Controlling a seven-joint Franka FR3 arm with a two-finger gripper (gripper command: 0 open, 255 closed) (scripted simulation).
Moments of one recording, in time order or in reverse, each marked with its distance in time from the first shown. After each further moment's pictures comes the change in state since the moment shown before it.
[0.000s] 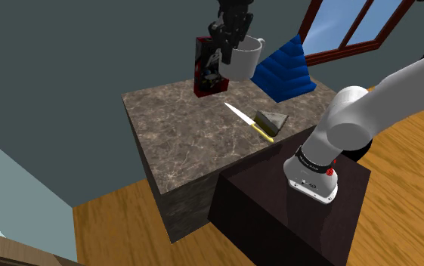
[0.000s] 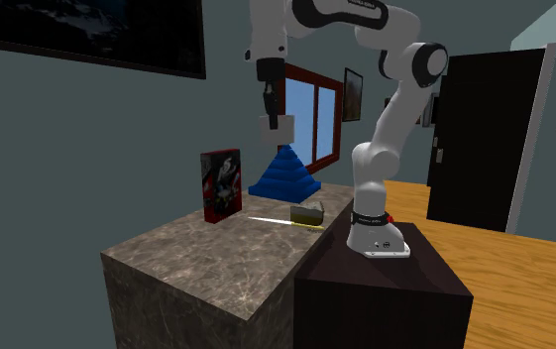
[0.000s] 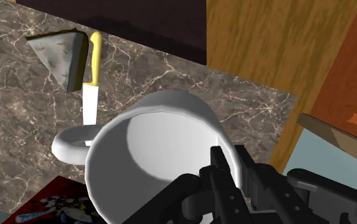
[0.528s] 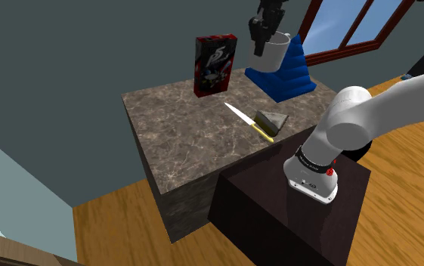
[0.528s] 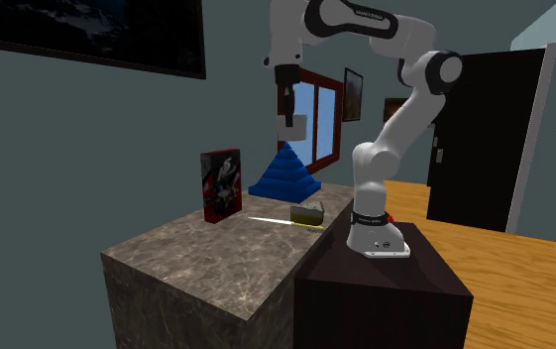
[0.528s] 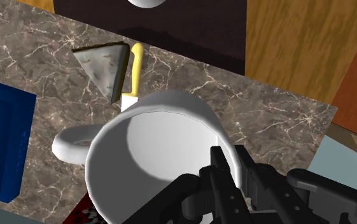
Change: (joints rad) arm -0.012 -0.217 -0.164 -0.176 -0.047 -0.054 -0.180
